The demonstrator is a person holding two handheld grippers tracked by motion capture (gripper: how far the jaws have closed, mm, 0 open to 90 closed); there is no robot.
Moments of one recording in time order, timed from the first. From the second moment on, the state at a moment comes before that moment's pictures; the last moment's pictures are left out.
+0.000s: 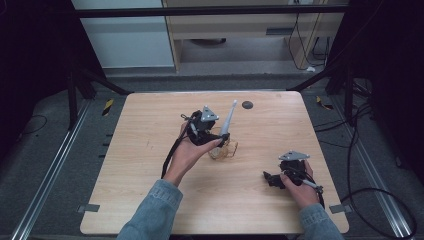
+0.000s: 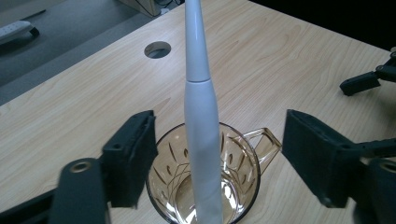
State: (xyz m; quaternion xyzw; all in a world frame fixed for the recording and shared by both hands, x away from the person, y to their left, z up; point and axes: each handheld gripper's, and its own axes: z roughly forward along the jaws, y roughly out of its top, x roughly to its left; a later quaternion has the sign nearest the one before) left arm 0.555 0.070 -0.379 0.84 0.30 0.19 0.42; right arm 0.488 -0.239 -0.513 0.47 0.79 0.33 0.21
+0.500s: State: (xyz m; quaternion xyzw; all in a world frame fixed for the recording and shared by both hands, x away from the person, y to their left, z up) left arm 0.538 0.078 -0.376 0.84 0.30 0.19 0.42; right arm 0.487 -0.239 -0.513 0.47 0.79 0.33 0.21
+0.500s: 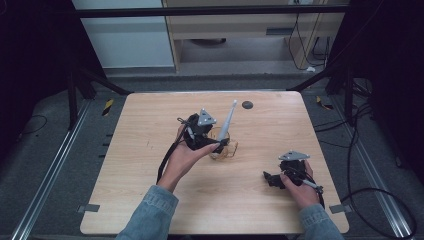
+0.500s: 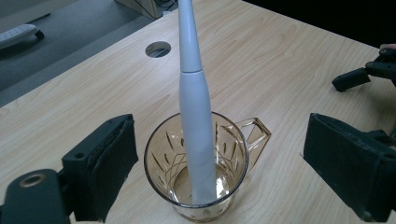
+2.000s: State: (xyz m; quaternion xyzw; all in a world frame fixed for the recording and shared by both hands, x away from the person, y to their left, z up) left arm 0.525 0.227 -0.433 0.79 0.43 0.22 0.38; right arm 0.486 -0.238 -0.513 0.48 0.79 0.33 0.21
